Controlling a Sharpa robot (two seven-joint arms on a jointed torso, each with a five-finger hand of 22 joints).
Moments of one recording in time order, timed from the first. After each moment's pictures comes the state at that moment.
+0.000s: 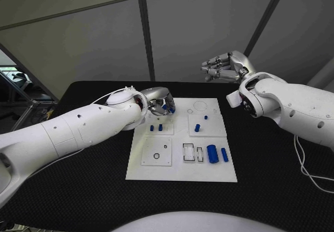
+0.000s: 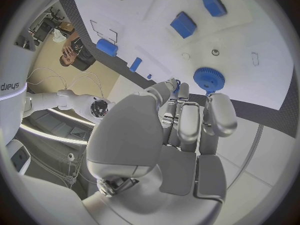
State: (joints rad) left arm 1.13 -0.59 0.11 1.25 -1.44 -0.12 -0.02; left_hand 1.47 -0.11 0.45 0.01 0.15 0.99 0.16 0.20 0.12 1.02 0.09 0.46 0.16 1.40 0.01 1.35 1.13 0.12 1.38 0.11 1.19 1.31; right arm 1.22 -0.70 0.12 1.29 -0.69 -0.39 0.20; right_hand 1.38 -0.08 0.20 0.15 0.29 0.96 0.20 0.09 0.07 1.13 0.13 0.17 0.08 1.31 0.07 0.08 0.33 0.18 1.12 0.18 0.27 0.10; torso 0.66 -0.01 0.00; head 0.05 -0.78
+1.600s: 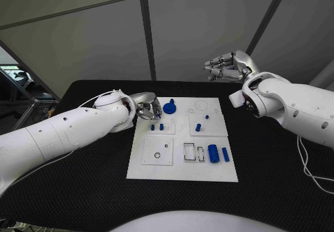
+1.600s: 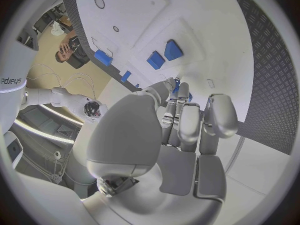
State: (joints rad) left arm 1.10 -0.67 0.12 1.26 -1.42 -0.04 -0.06; left_hand 1.44 -0.12 0.46 0.01 0.15 1.01 0.16 0.19 0.12 1.03 0.08 0.44 0.16 1.41 0.01 1.36 1.11 0.12 1.38 0.11 1.19 1.31; right arm 1.21 -0.70 0.12 1.29 -0.69 -0.39 0.20; right_hand 1.38 -0.08 0.20 0.15 0.29 0.96 0.20 0.09 0.07 1.13 0.13 0.17 0.08 1.31 0.07 0.08 0.33 0.18 1.12 0.18 0.27 0.10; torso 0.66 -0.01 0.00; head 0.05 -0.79
